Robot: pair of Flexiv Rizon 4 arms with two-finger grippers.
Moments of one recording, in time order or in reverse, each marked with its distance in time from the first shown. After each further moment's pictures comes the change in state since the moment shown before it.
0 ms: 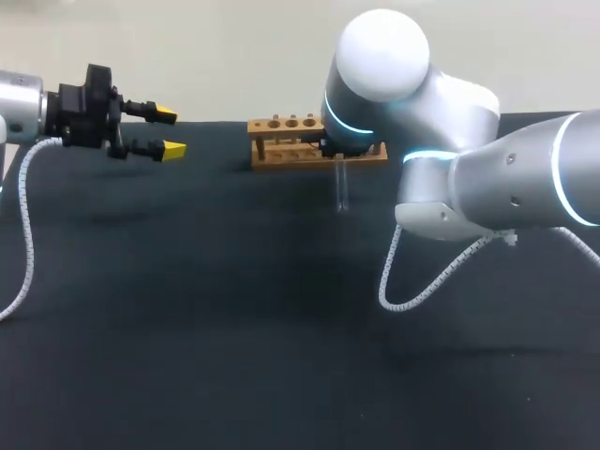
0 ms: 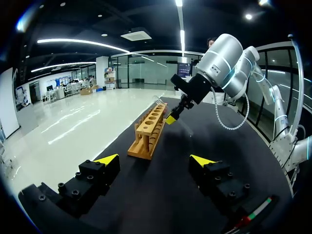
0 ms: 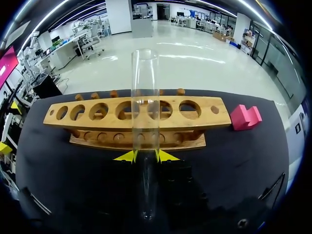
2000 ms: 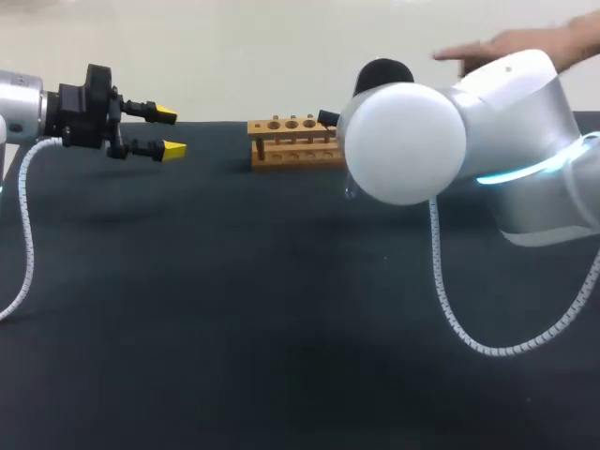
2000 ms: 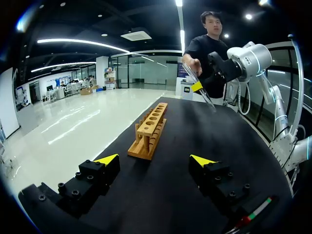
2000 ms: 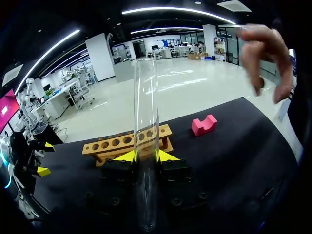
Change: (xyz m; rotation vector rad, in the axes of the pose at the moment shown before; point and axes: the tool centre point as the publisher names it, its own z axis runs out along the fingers) left arm 0.000 0.000 0.000 0.000 0.000 0.000; right arm -0.008 -0.018 -0.135 0.033 -0.377 0.236
